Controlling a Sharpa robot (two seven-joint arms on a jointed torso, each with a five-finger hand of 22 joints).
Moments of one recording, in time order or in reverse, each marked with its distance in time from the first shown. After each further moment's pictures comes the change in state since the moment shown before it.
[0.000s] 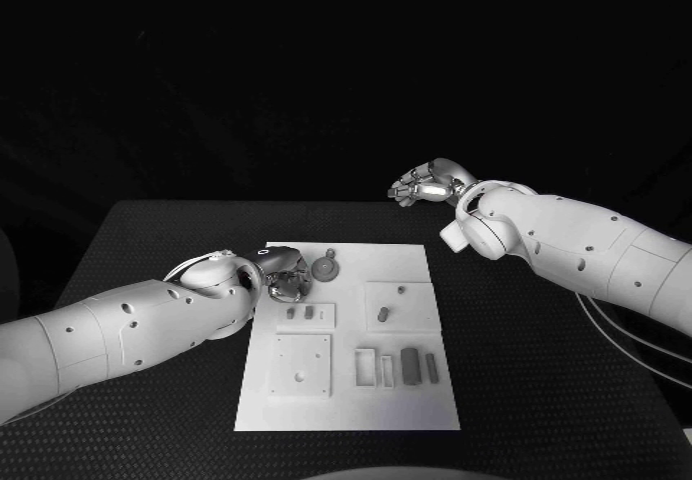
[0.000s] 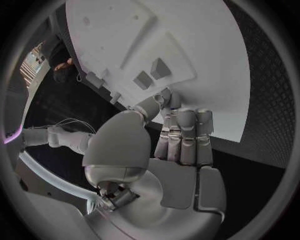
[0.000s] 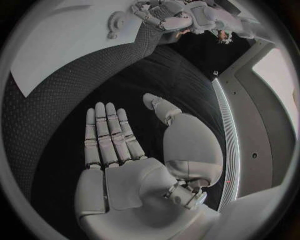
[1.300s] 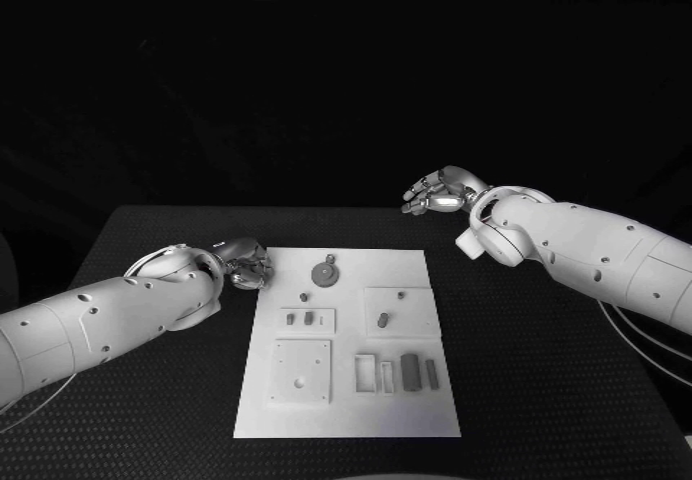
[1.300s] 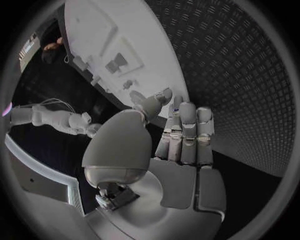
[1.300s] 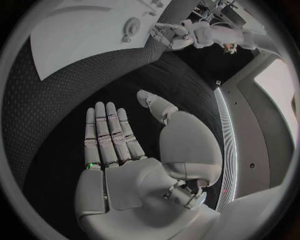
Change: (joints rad) left arm 0.012 -0.069 0.038 -0.095 0.167 0.005 -0.005; left_hand 0.019 -0.058 -0.011 0.000 0.012 -0.100 0.007 0.005 -0.020 -0.081 0.035 -0.022 -0.012 -0.079 0.036 -0.051 -0.039 -0.019 -0.058 0.014 -0.058 0.000; right arm -0.001 -0.056 0.000 0.019 -0.103 0.033 -0.001; right_hand 0.091 0.007 0.020 -0.075 -0.054 0.007 0.001 0.020 -0.003 0.020 -0.007 -0.004 0.000 0.014 -0.008 0.008 0.006 0.000 0.023 0.003 -0.008 0.017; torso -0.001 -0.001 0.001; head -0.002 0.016
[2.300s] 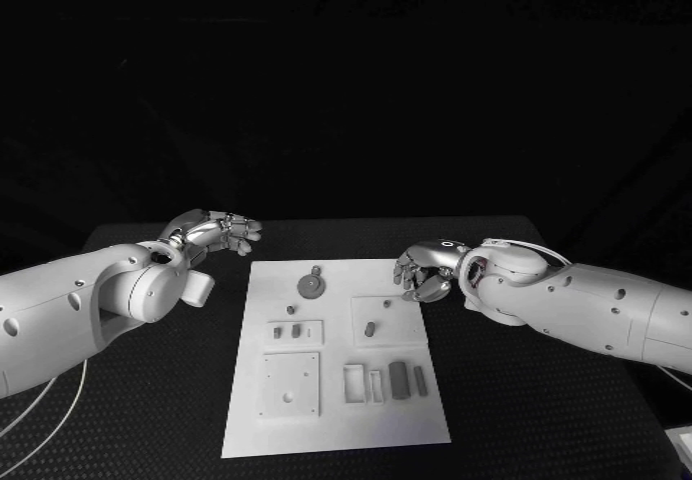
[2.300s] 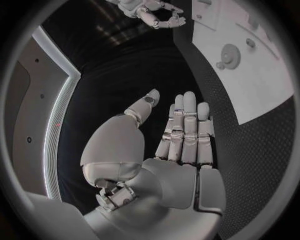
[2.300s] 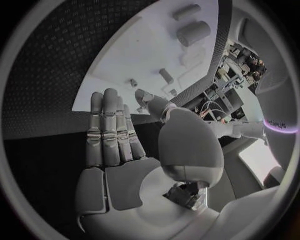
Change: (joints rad) left arm 0.080 -0.101 0.036 0.150 1.062 -0.040 0.229; left_hand -0.190 0.021 -0.099 0.019 -0.008 -0.024 0.026 0.038 -0.002 -0.018 0.009 0.031 -0.002 -0.089 0.051 -0.426 -0.157 -0.013 -0.100 0.025 -0.219 -0.086; right arm -0.098 -0.164 -0.087 0.279 -0.727 0.053 -0.036; right_hand 0.067 -0.062 0.119 0.062 -0.211 0.106 -0.032 0.034 0.007 0.171 -0.077 0.006 0.028 0.396 -0.179 0.229 0.265 0.033 0.466 -0.134 0.202 0.074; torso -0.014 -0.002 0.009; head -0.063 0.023
